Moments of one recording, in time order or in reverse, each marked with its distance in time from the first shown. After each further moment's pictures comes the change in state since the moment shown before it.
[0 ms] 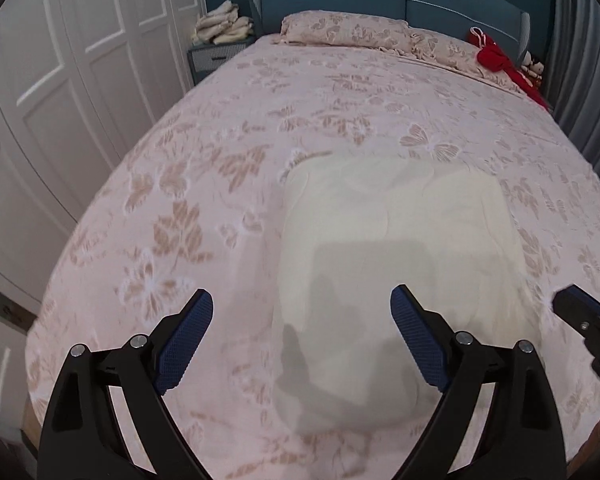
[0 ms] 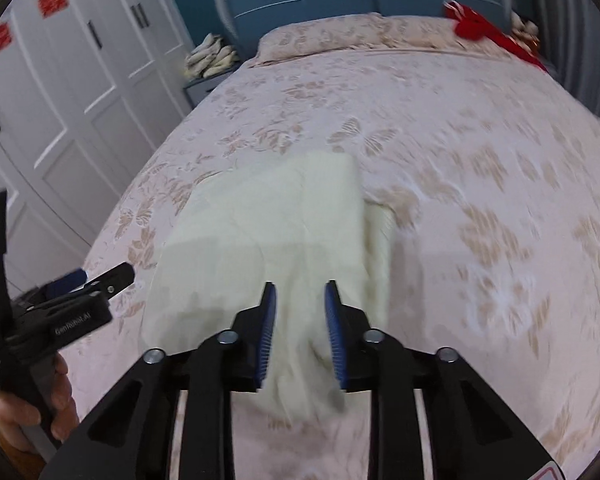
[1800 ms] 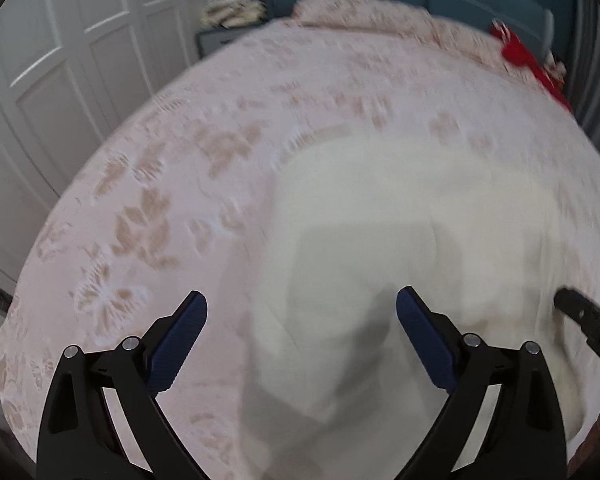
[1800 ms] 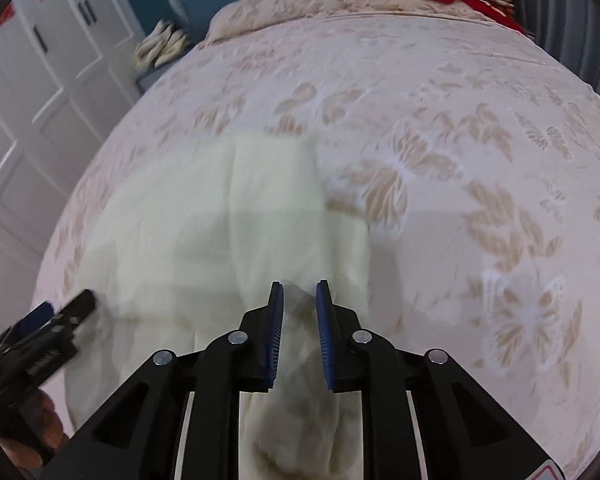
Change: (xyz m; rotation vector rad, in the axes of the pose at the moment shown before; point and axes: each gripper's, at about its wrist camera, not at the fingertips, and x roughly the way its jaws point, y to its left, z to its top) left arm 0.089 -0.006 0.012 -0.077 0.016 0.033; right arm 0.100 -0.055 0.025 0.135 0.067 -0.083
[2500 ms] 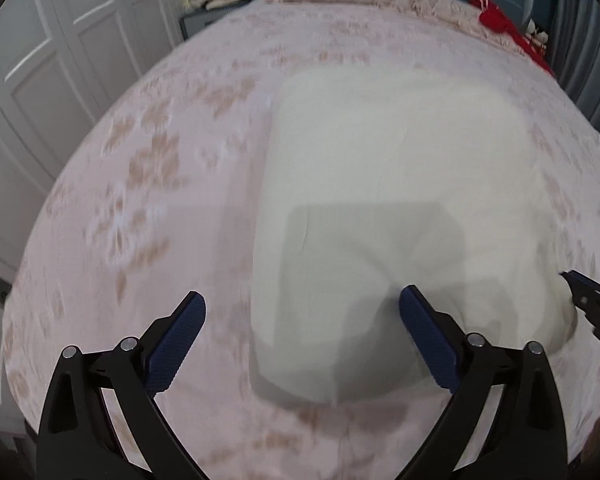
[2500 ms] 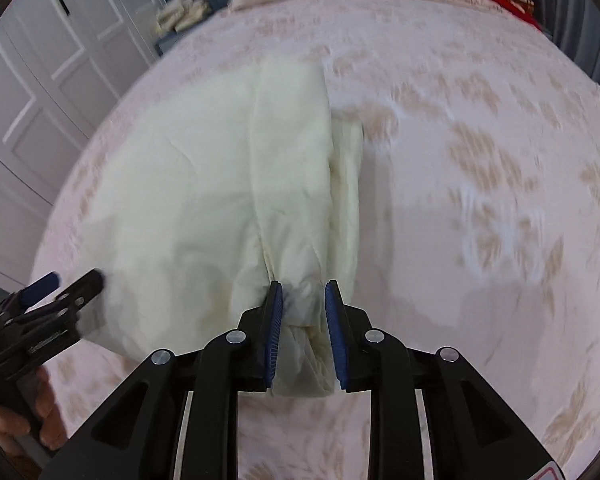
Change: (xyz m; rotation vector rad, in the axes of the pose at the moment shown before) left arm -0.039 0.008 -0.092 0.077 0.117 -0.037; right arm -0.035 -0.006 -0.086 -0.080 0.116 0.014
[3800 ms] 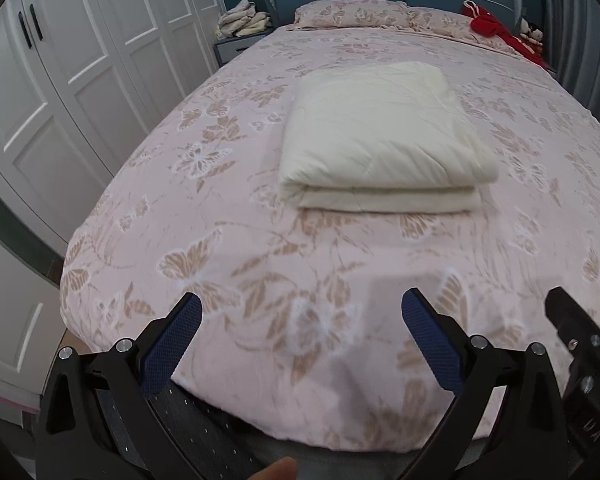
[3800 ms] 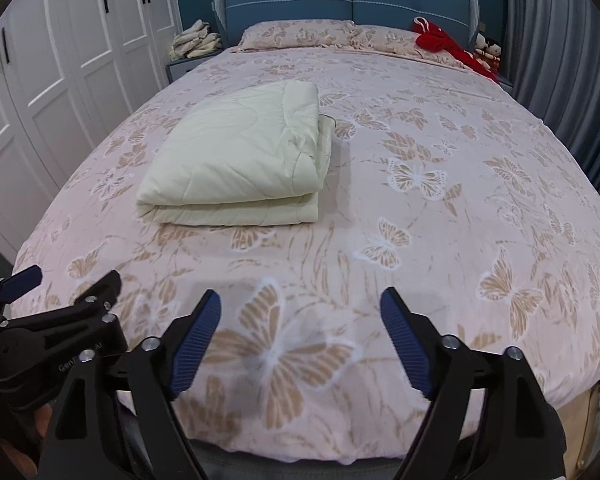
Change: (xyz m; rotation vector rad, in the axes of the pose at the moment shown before) left arm -0.152 -0.031 -0.158 0.021 -0.116 0.126; right arm -0.154 0.041 -0.187 -0.094 -0.232 -0.128
